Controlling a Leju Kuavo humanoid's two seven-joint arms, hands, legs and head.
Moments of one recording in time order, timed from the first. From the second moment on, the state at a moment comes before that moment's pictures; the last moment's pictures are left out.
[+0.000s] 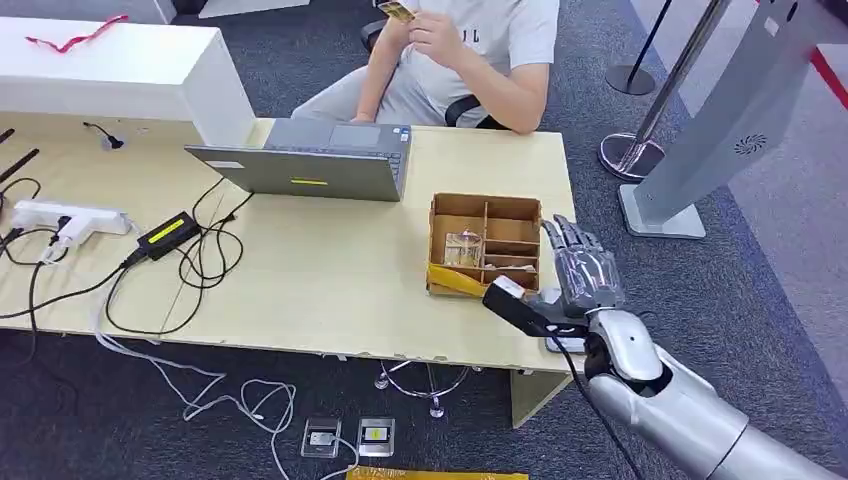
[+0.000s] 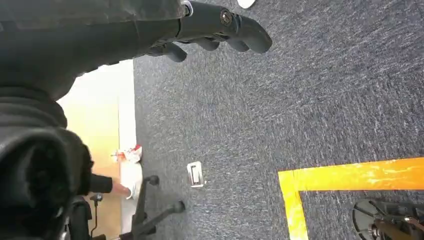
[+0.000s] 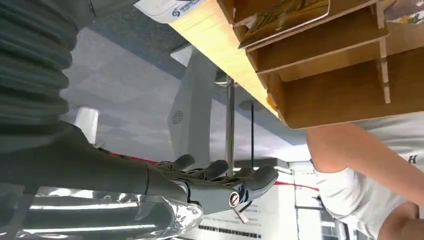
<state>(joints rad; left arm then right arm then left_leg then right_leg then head) -0.12 0.07 -1.32 -0.22 0.91 0.43 0.08 -0.74 -0.47 1.09 -1.29 0.62 -0.23 0.50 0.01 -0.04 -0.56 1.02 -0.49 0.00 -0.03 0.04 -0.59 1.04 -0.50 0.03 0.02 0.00</state>
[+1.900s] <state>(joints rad) -0.12 0.07 -1.34 -0.22 0.90 0.41 0.11 -0.72 -0.27 1.02 -1.05 0.64 -0.25 0.43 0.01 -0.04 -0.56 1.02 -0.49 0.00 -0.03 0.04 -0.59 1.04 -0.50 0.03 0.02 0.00</state>
